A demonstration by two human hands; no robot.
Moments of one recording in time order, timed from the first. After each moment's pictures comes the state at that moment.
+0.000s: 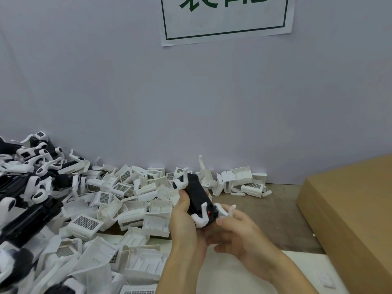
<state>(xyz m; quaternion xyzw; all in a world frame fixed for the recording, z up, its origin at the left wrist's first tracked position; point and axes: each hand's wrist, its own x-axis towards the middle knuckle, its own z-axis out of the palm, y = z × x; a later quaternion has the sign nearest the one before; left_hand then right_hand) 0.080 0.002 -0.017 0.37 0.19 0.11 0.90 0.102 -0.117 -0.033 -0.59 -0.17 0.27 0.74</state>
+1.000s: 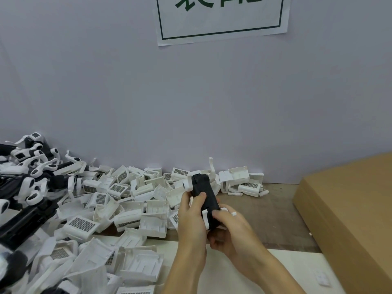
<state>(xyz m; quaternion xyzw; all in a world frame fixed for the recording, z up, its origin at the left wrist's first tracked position) 0.094 -0.009 -0.031 0.54 0.13 0.18 0.81 0.099 -0.100 -0.034 -0.57 -0.12 0.20 0.79</state>
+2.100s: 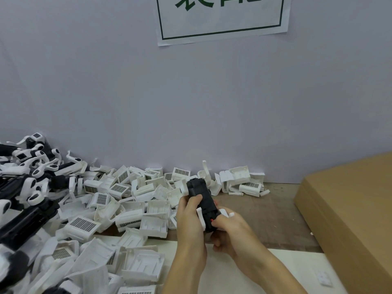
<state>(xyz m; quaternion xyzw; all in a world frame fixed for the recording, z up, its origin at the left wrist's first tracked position) 0.097 -0.003 -0.035 0.51 0.17 0.16 0.83 0.096 -0.104 -0.030 -0.63 -0.14 0.21 0.74</state>
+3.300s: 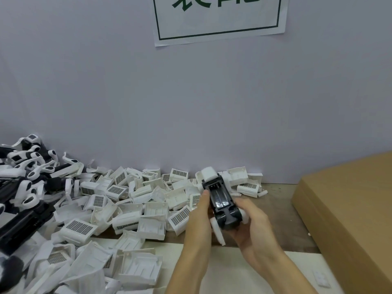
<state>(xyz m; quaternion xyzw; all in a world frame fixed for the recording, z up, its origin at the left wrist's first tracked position) 0.088 -0.019 -0.022 0.57 0.13 0.10 0.80 0.112 -0.124 -0.031 -0.52 -0.13 0.12 0.83</state>
